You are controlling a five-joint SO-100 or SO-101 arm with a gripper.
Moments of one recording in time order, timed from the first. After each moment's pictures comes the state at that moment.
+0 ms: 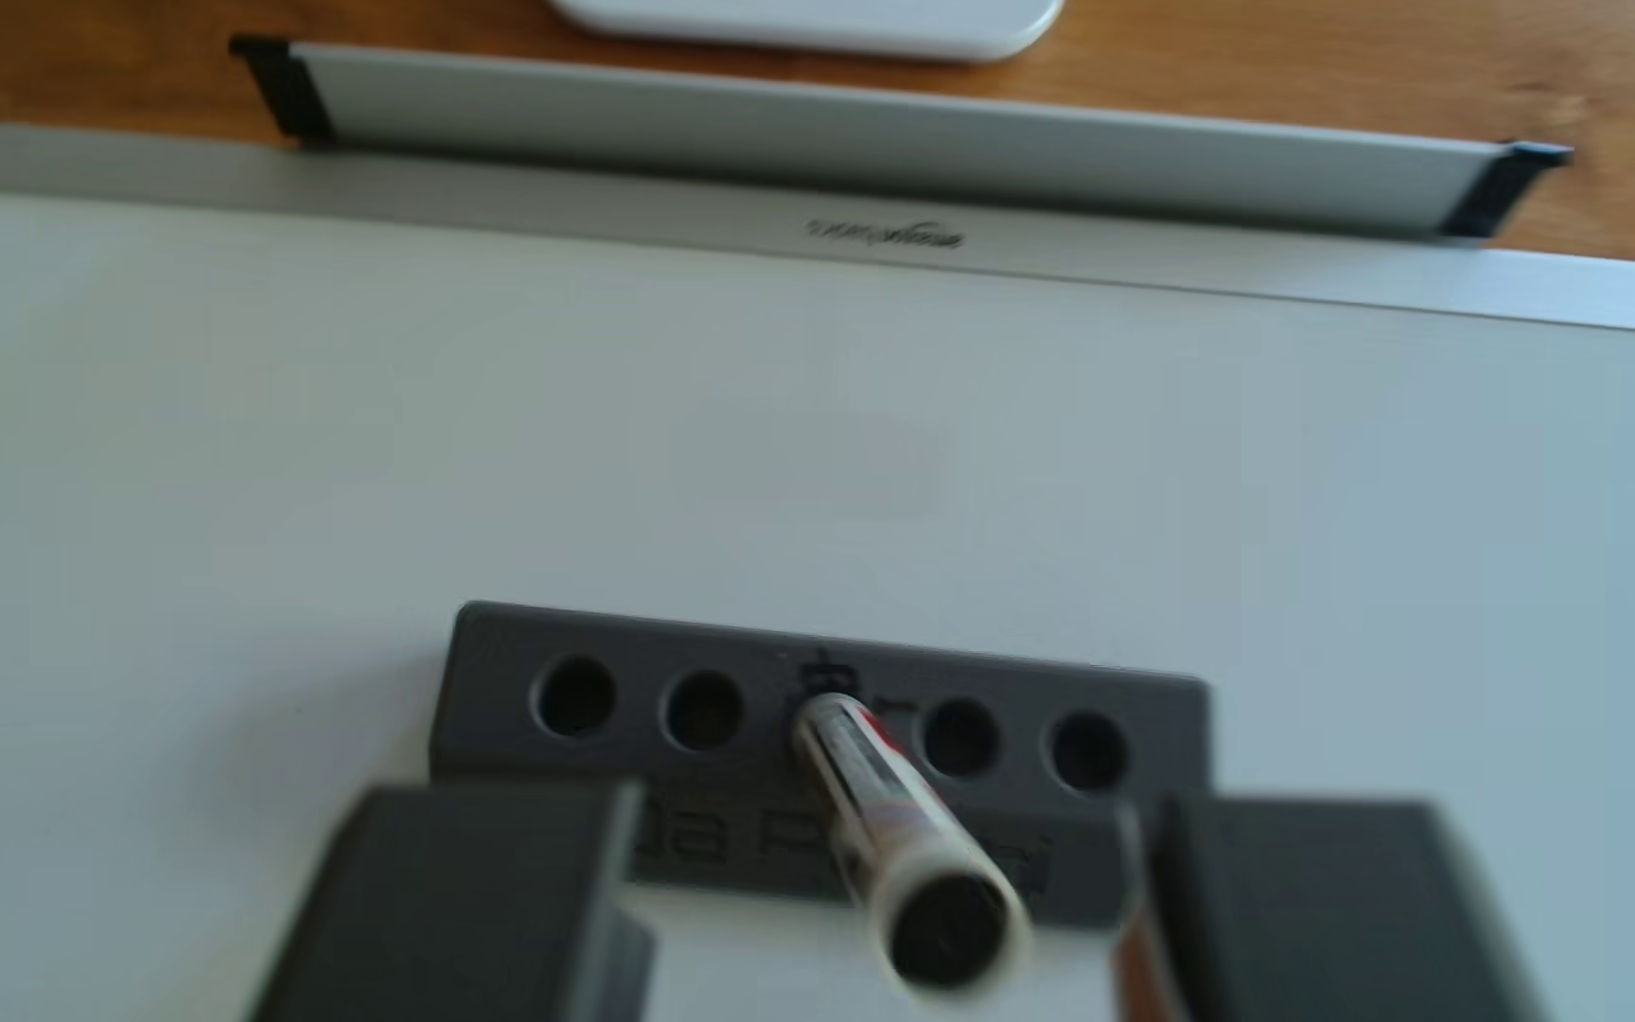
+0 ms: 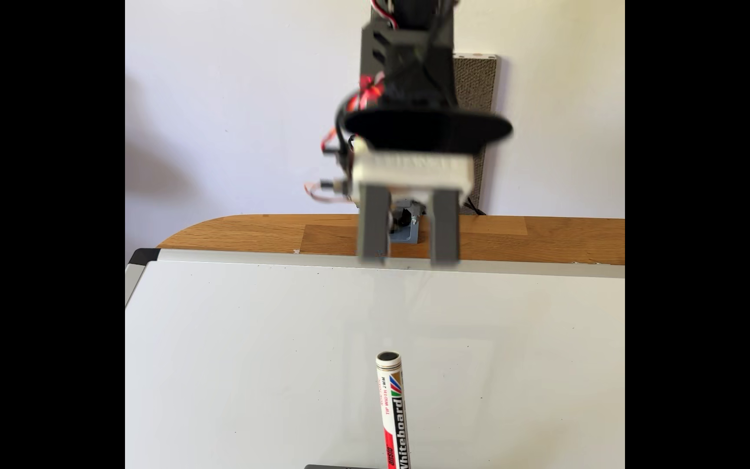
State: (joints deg) arm 1.3 92.2 73.5 61.3 -5.4
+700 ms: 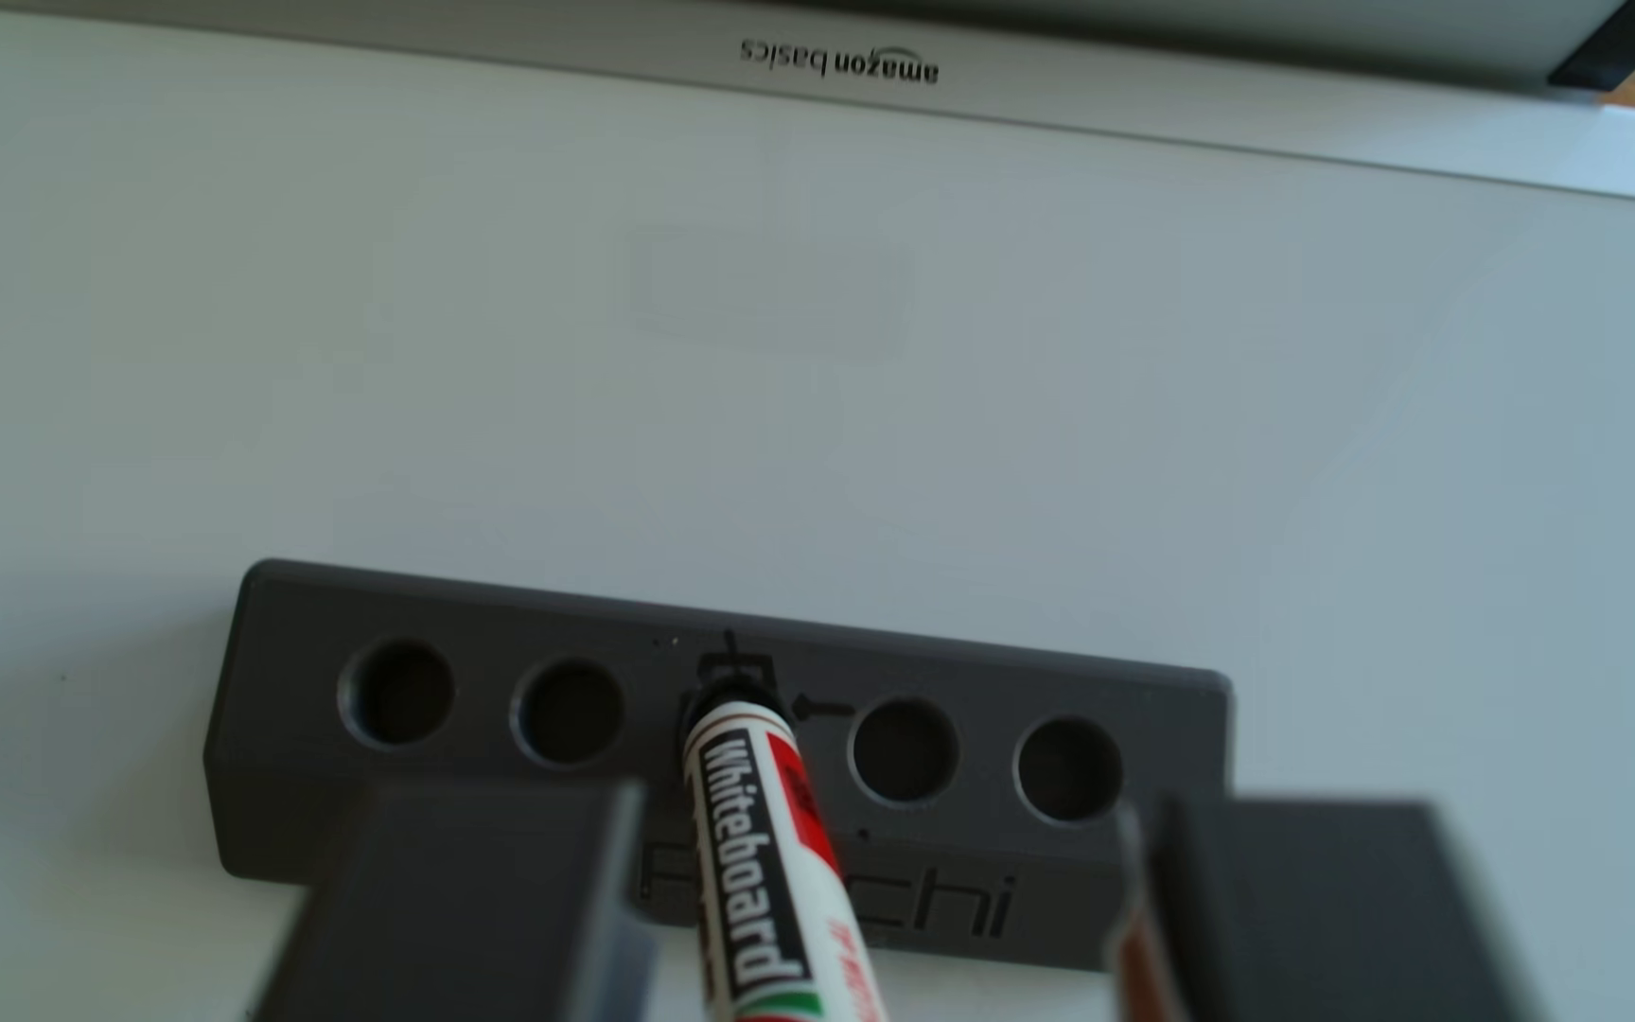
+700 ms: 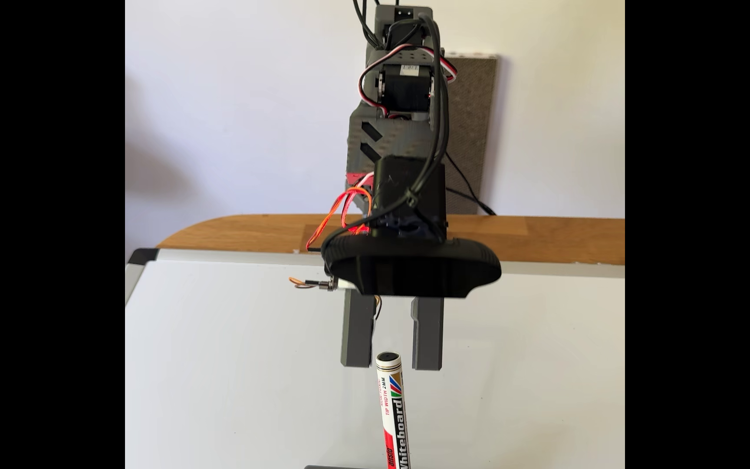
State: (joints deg) arm 3.4 73.6 63.5 60.9 -8.3
